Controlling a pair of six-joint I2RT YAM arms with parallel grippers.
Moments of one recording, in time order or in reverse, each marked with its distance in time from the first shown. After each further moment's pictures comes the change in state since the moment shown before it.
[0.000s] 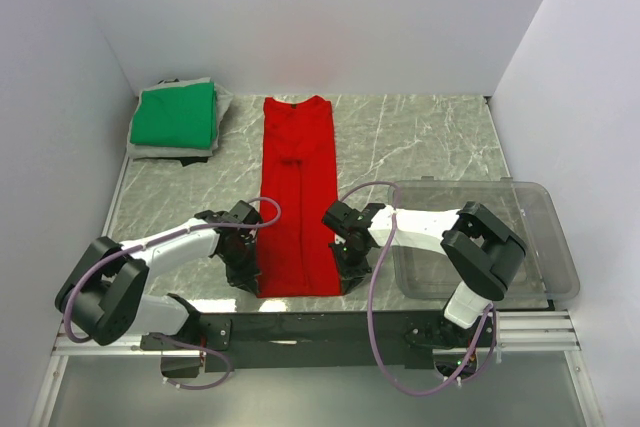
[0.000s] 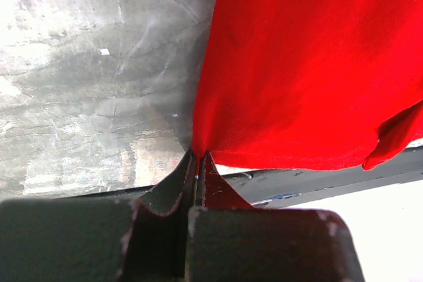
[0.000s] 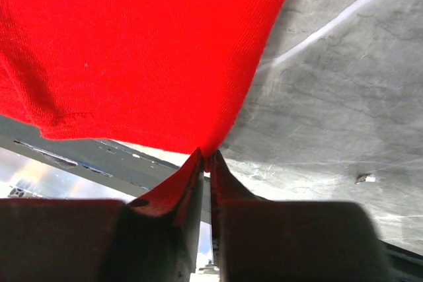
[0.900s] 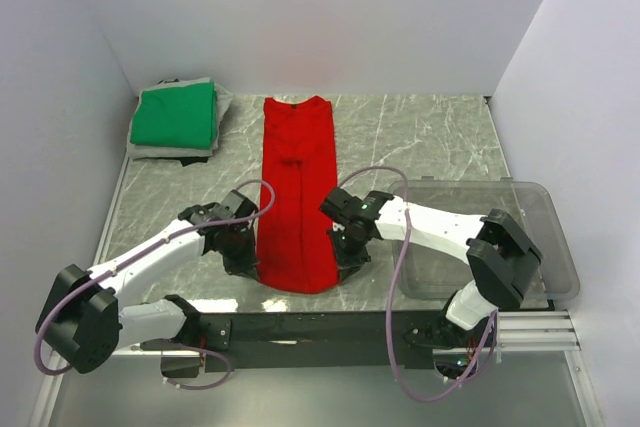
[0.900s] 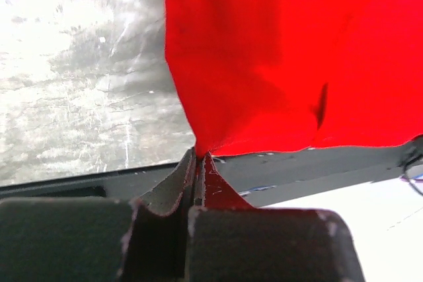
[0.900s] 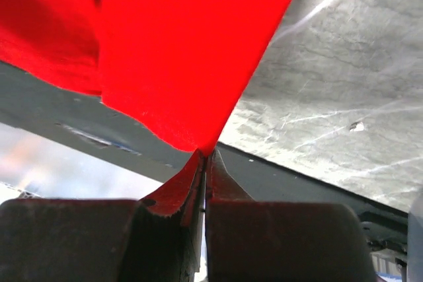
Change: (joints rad) left arm -0.006 -0.164 0.082 -0.094 -0.064 -0.011; right arm 0.011 -0.089 0.123 -0.149 0.059 0.006
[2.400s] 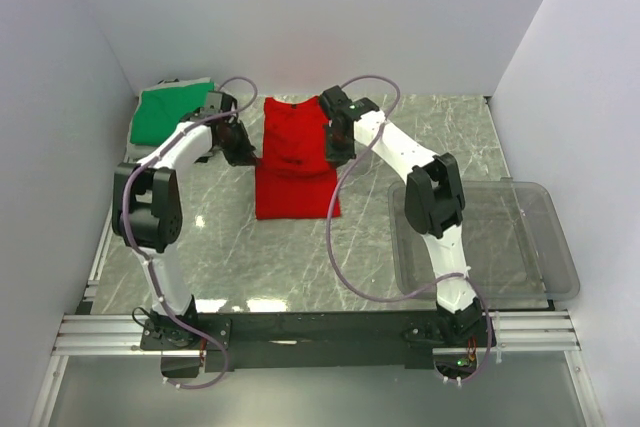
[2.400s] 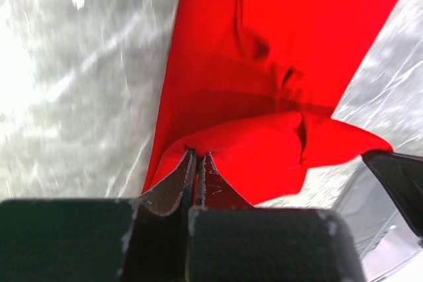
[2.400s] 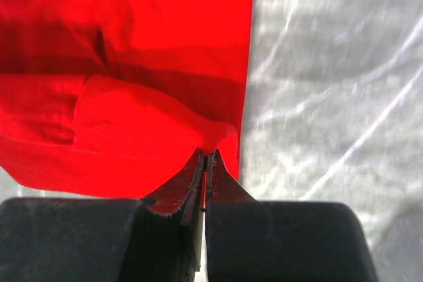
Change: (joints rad) left arm 0.410 0.722 0.794 0.193 0.051 0.198; right arm -0.358 0.627 0.980 -0.166 0.285 -0.183
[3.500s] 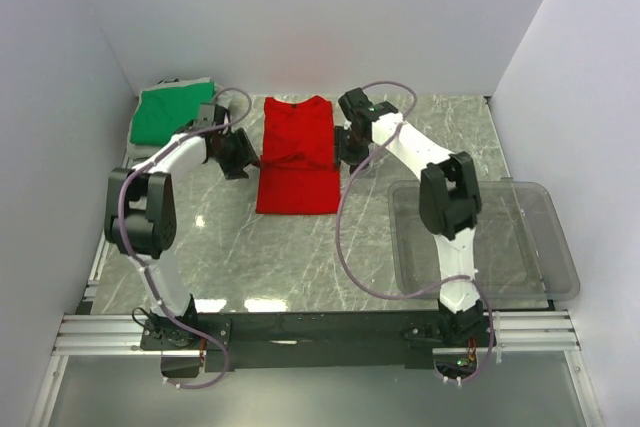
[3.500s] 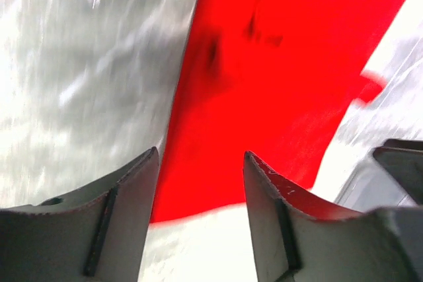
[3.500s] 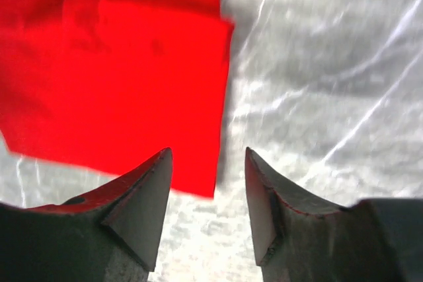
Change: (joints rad) left arm 0.048 -0.008 -0.094 0.119 0.058 -0.006; right arm -0.096 -0.018 -0.090 0.082 -0.136 -0.053
